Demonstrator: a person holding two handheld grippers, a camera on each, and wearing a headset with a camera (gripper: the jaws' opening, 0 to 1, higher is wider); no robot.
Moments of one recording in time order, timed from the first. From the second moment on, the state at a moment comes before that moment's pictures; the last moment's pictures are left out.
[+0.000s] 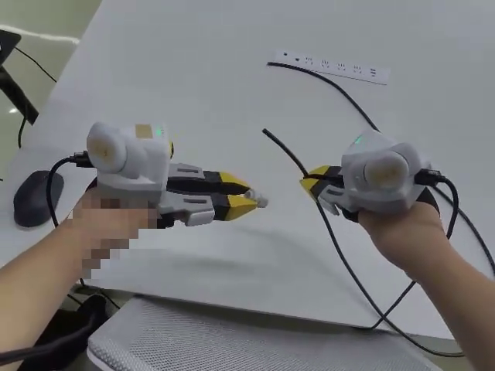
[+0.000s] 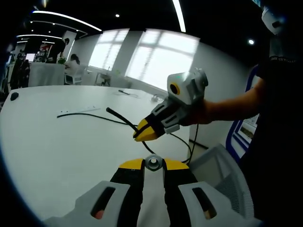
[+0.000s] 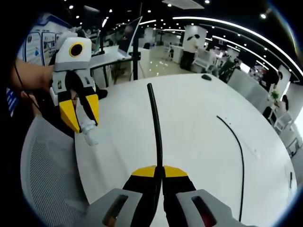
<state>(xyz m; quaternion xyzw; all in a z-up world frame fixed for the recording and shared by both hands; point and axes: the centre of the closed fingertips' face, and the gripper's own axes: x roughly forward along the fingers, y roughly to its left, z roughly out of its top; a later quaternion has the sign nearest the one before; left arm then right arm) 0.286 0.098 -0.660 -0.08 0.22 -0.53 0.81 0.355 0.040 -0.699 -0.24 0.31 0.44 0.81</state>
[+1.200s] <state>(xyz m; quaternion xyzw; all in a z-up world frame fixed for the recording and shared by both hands) 0.280 0.162 -0.737 -0.09 0.25 -0.52 0.82 0.375 0.155 -0.771 -0.32 0.34 0.51 0.72</state>
